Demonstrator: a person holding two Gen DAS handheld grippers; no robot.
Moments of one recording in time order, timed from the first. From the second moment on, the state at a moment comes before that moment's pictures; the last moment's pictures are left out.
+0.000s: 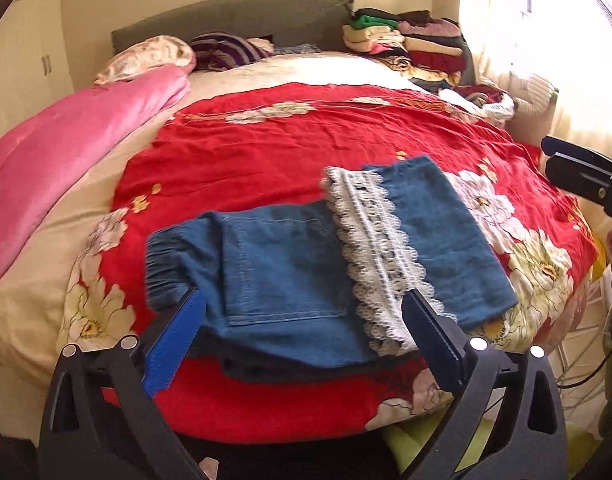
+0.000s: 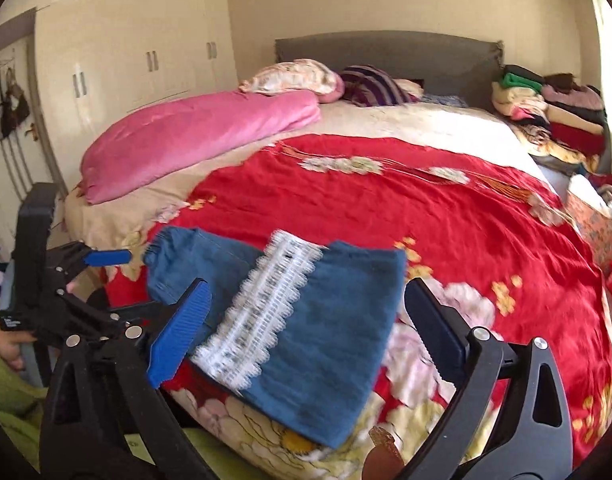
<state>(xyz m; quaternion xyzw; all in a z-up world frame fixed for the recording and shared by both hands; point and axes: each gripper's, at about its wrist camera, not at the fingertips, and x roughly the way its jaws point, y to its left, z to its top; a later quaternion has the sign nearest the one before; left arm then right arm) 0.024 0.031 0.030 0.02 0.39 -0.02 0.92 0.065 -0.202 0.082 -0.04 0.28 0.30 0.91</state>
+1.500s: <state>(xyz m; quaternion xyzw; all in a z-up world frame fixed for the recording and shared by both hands) 0.036 0.129 -0.053 -0.22 0.45 -0.04 0.86 0.170 0.043 0.033 -0.13 0.45 0.46 0.75</state>
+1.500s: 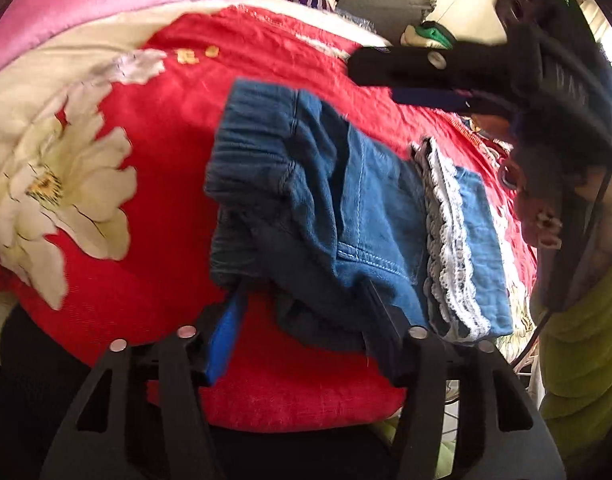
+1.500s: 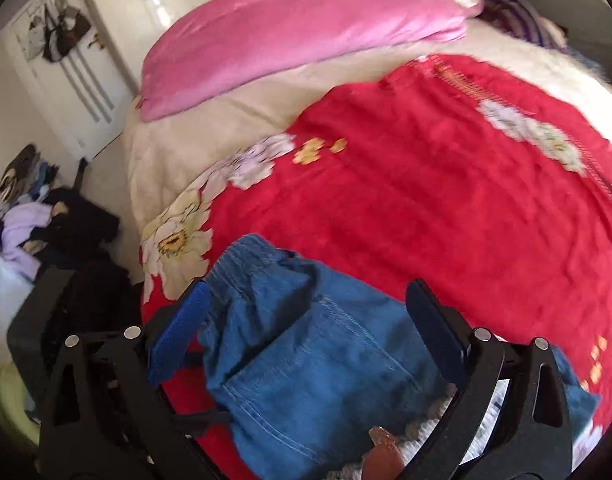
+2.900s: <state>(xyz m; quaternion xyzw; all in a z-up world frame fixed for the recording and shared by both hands) 0.079 0.090 -0.041 -0.25 0.44 -0.15 0.85 0.180 -0.041 0.042 0.00 0.39 0.55 0.74</state>
